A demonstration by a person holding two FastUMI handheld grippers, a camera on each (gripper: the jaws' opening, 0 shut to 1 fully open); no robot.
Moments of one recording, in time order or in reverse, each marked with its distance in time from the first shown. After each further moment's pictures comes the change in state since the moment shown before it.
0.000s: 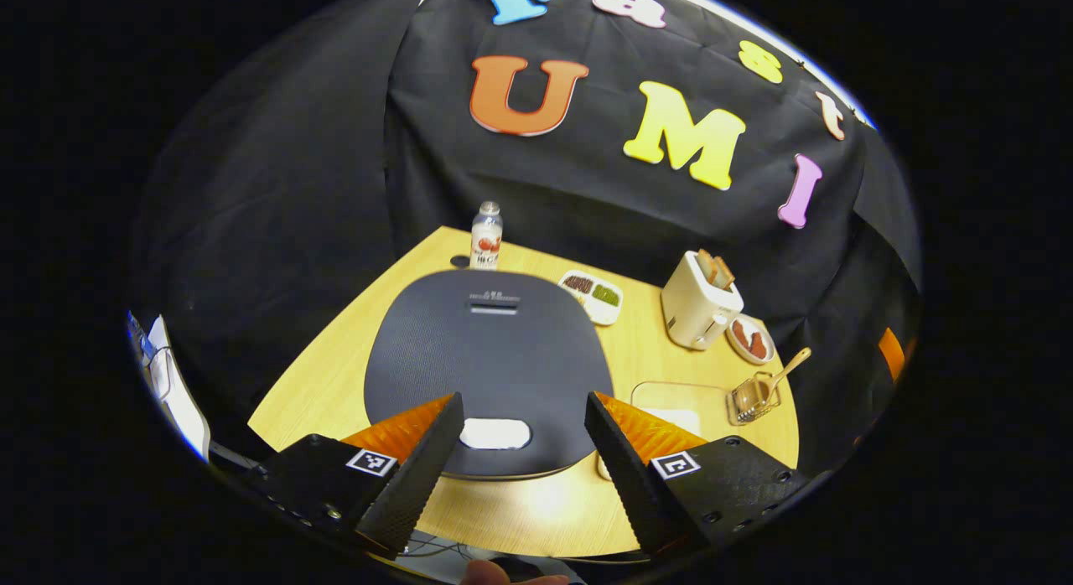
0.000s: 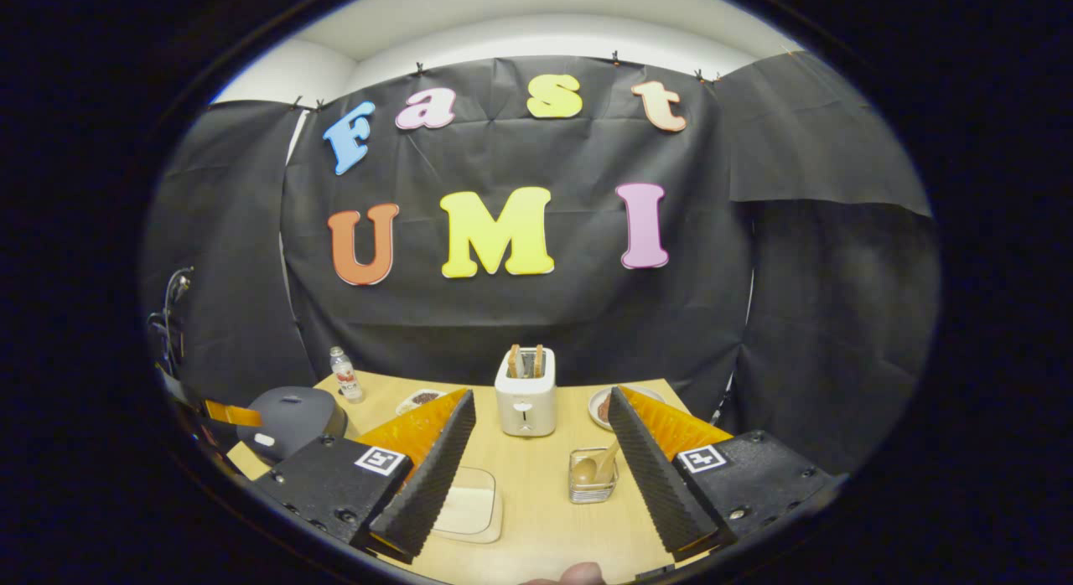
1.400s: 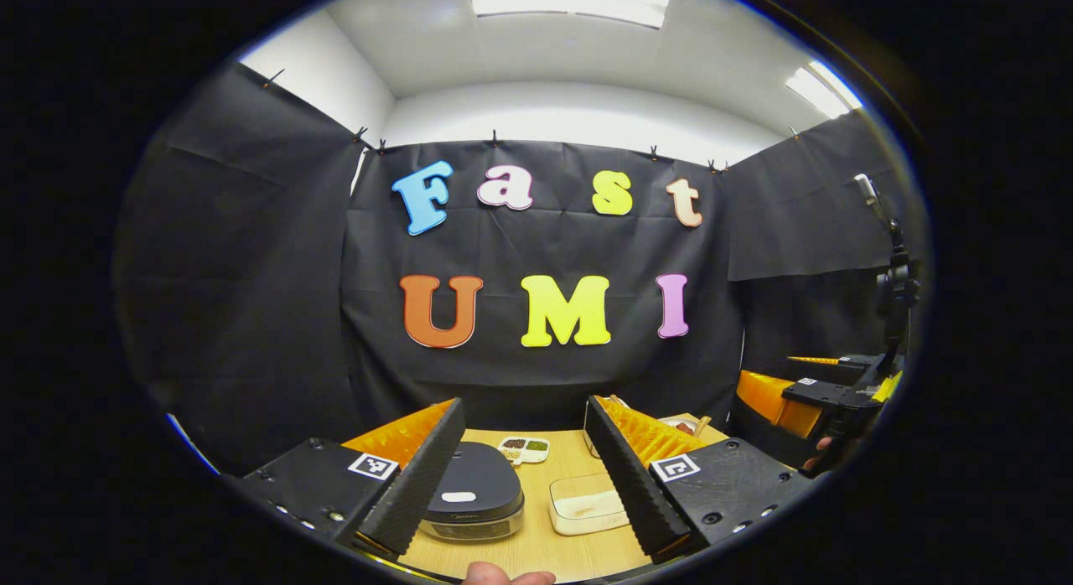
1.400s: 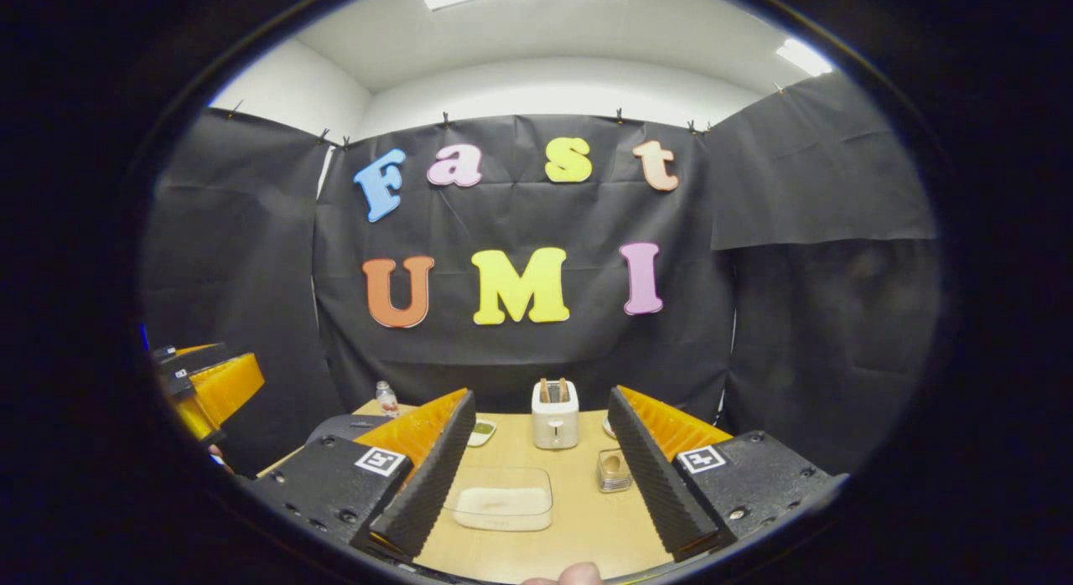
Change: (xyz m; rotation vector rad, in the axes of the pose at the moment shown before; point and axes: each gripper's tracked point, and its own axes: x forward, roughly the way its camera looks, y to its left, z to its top) left arm -0.215 -0.086 0.057 0.269 -0.650 -0.170; right arm -0.157 0.079 0.025 0.001 -0.155 -0.021
